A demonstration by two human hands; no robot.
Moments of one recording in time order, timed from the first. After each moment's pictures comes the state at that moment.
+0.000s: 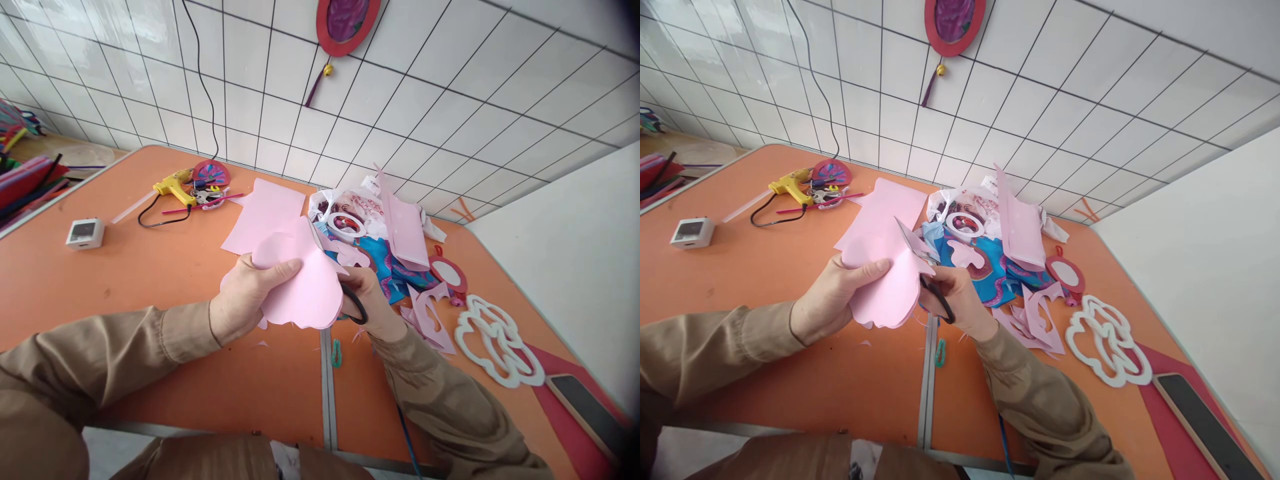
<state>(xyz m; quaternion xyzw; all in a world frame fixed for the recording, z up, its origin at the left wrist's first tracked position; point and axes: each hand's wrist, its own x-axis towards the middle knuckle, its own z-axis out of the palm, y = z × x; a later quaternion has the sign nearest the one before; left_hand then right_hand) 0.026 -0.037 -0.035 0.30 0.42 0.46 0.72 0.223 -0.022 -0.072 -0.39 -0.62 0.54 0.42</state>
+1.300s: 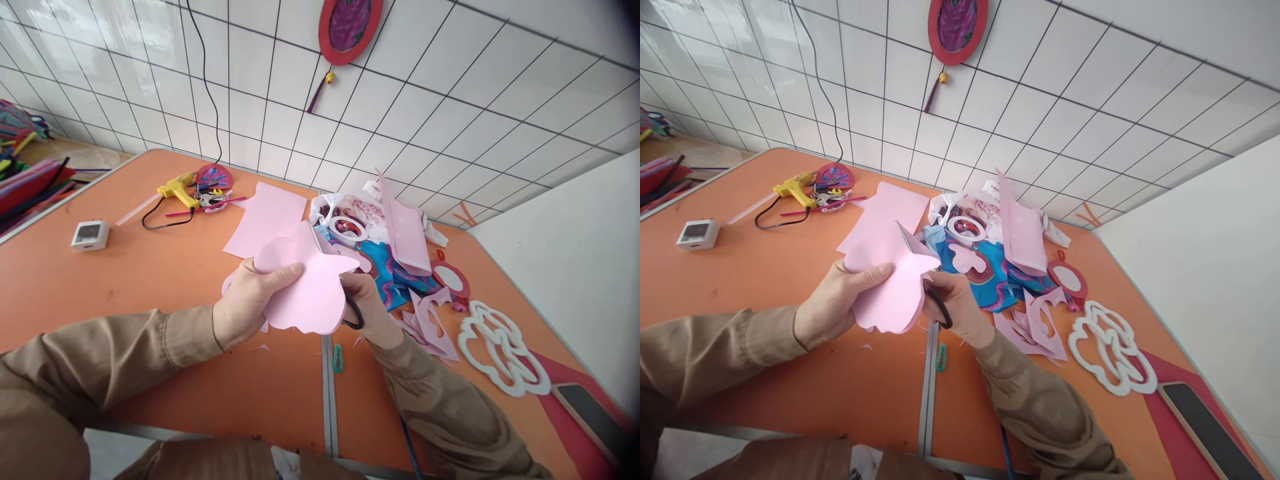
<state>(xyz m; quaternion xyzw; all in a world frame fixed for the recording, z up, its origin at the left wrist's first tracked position) 0.027 -0.038 -0.036 0.29 0.40 0.47 0.73 0.222 -0.023 -0.074 -0.37 -0.63 0.54 0.42</state>
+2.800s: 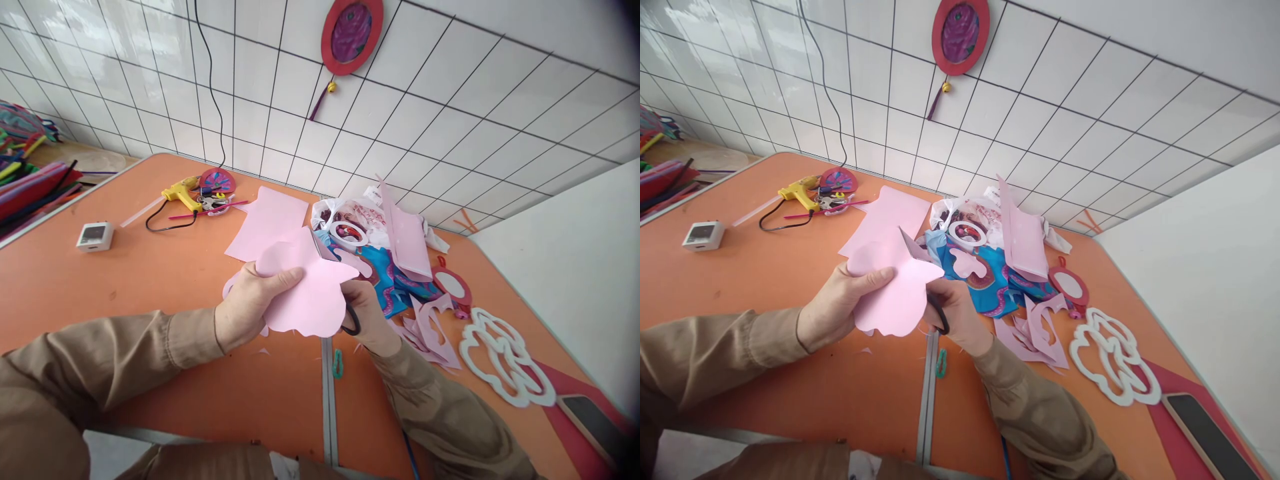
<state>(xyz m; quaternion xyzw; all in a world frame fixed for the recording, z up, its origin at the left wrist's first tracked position) 0.027 -0.038 -0.035 0.29 0.41 0.47 0.73 0.222 -0.027 -0.072 -0.42 -0.64 0.51 0.39</state>
